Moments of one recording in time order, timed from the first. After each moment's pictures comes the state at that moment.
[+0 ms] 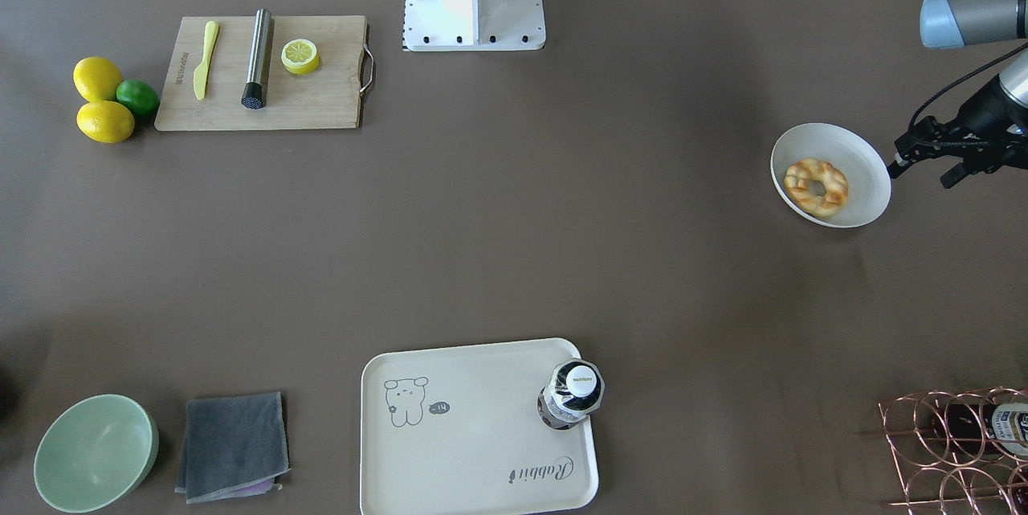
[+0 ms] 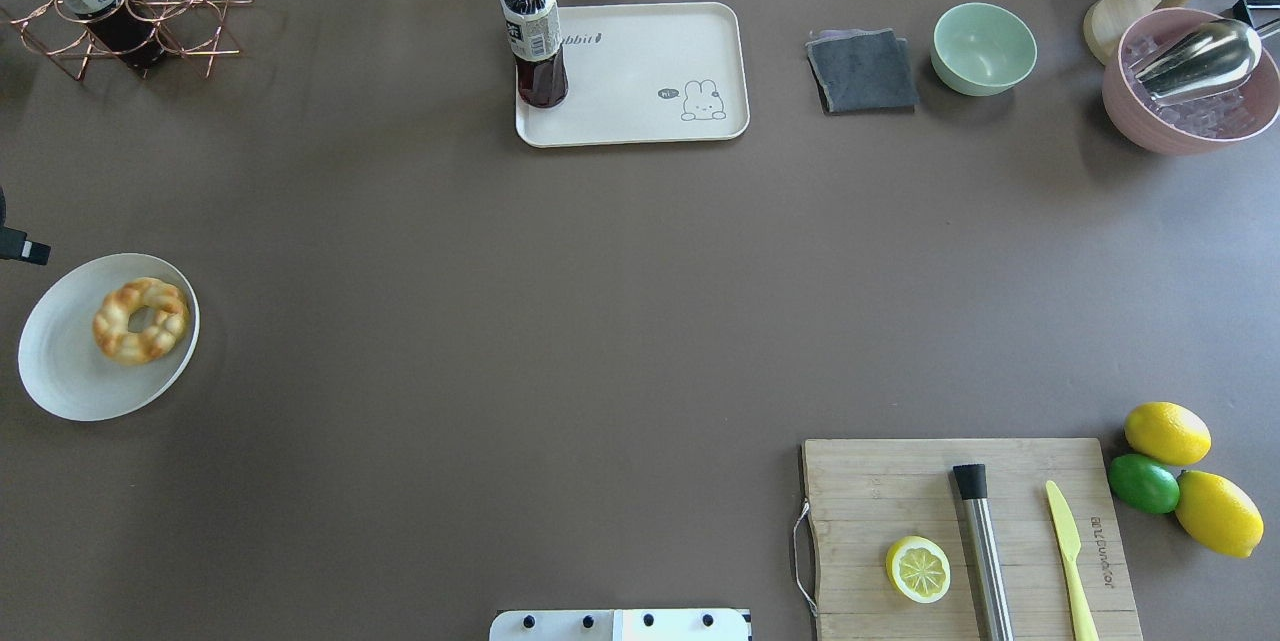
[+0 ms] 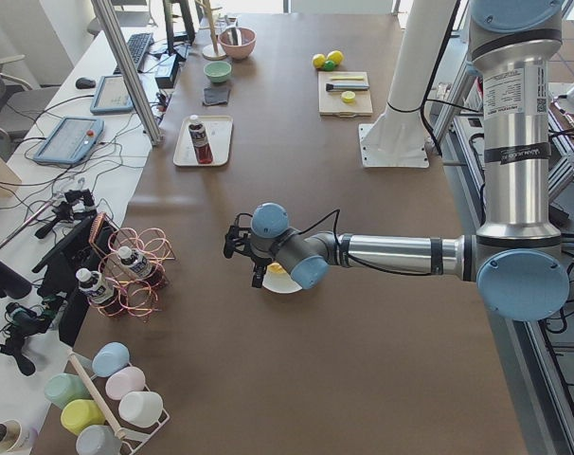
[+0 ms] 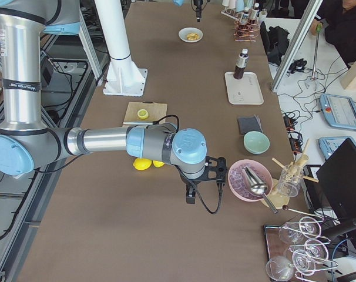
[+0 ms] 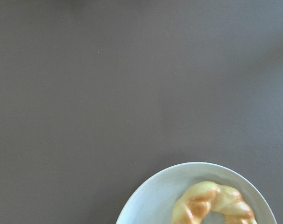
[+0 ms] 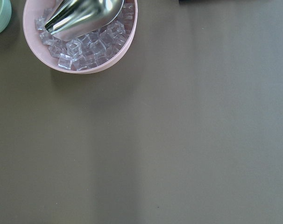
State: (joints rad) left arm -1.17 -1.47 -1.61 -2.34 -2.31 -0.63; right arm 1.77 -1.63 1.78 -1.80 2.44 -0.14
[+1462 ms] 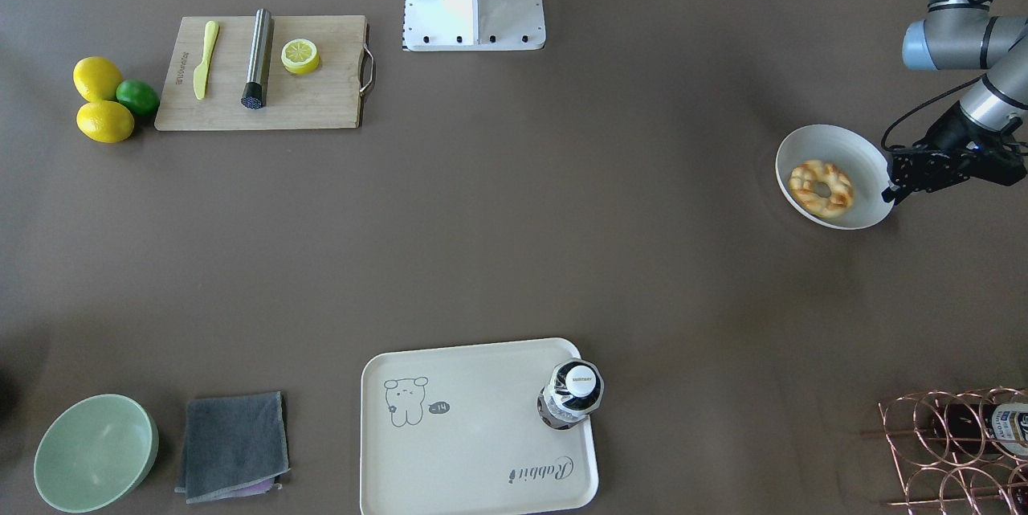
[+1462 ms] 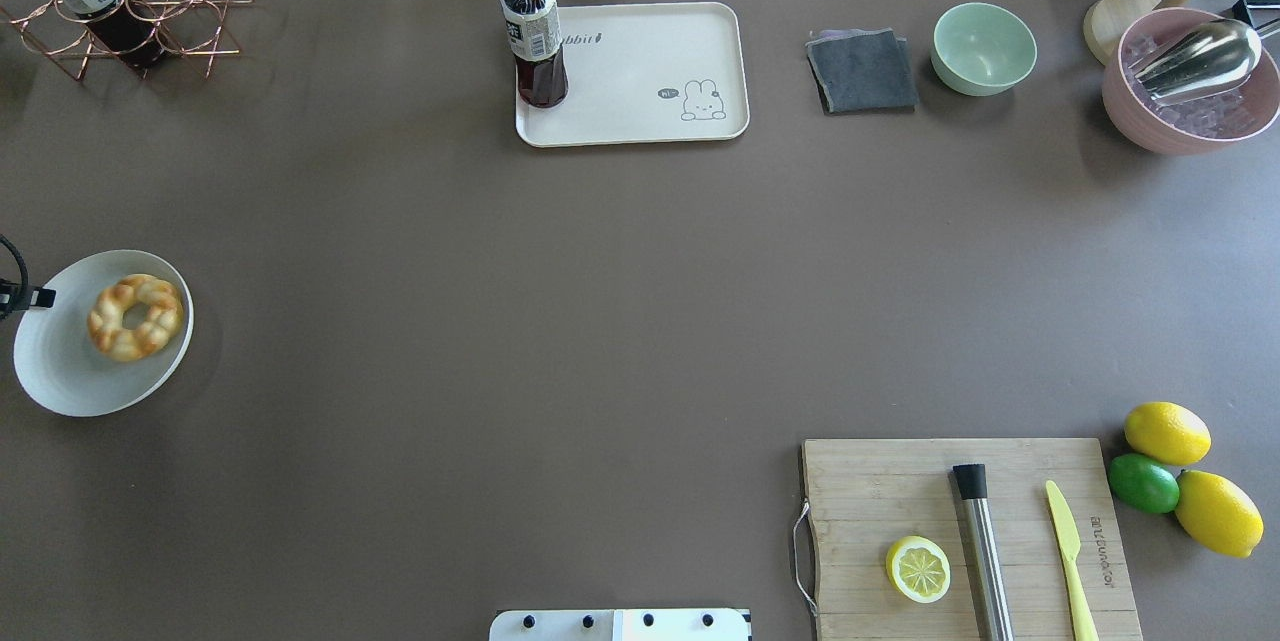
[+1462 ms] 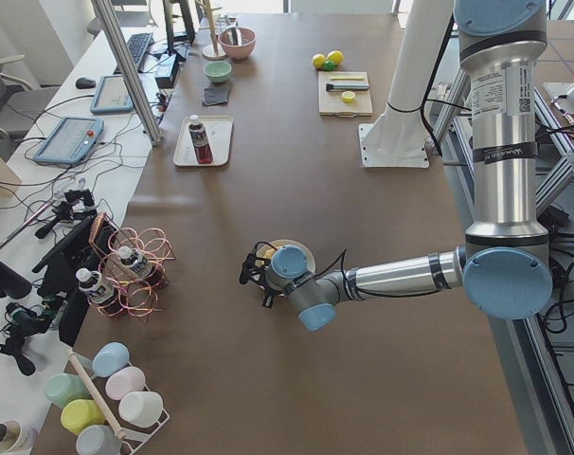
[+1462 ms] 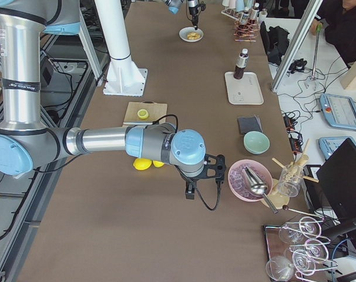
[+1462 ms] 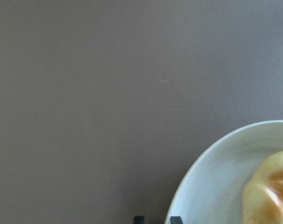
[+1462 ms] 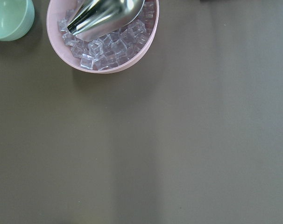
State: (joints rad) left arm -1.04 -1.46 -1.34 -2.77 -2.19 -0.70; right arm 1.76 -1.64 1.78 -1.80 2.51 -0.13
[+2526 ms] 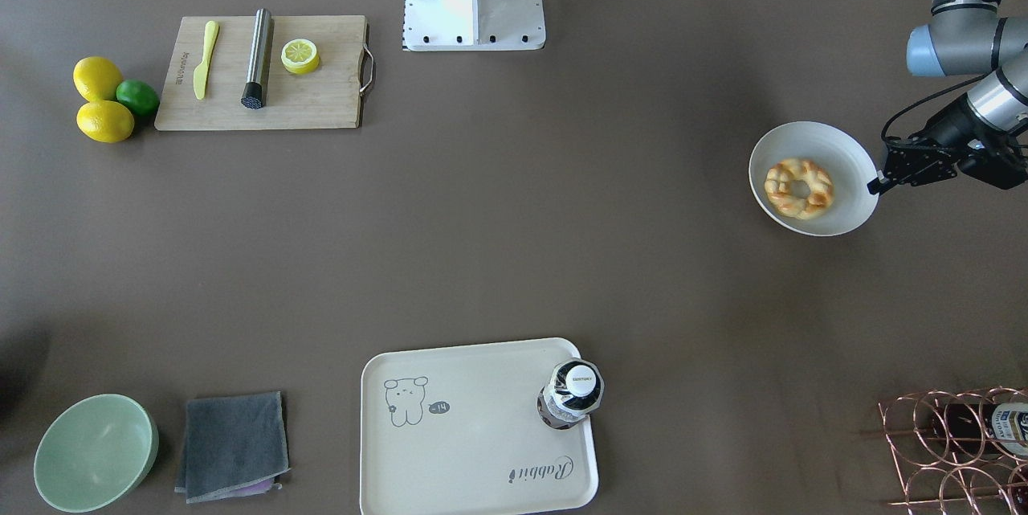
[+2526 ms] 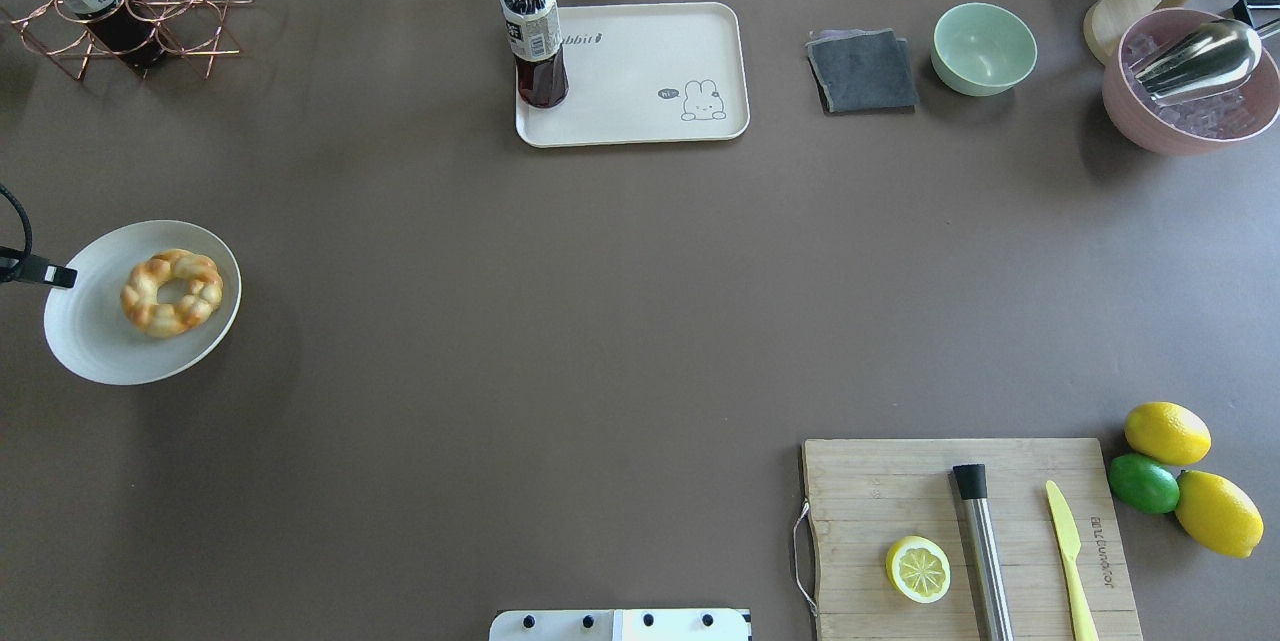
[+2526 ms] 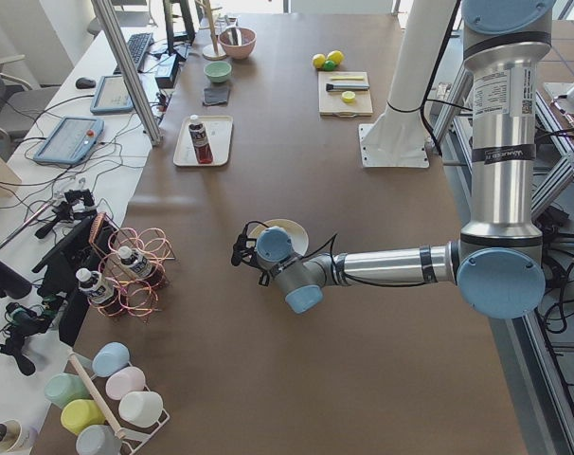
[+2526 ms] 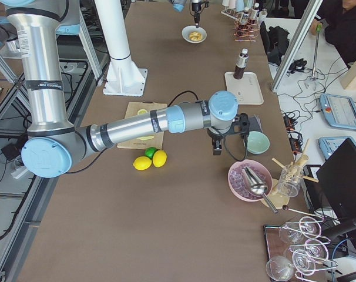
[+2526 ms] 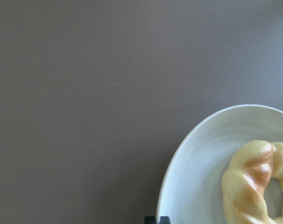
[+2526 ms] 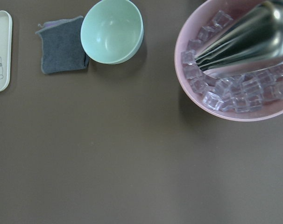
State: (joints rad) left arm -1.11 -1.51 -1.43 -2.65 -2.39 -0.74; right arm 1.54 -1.48 1.79 -1.66 2.63 0.16
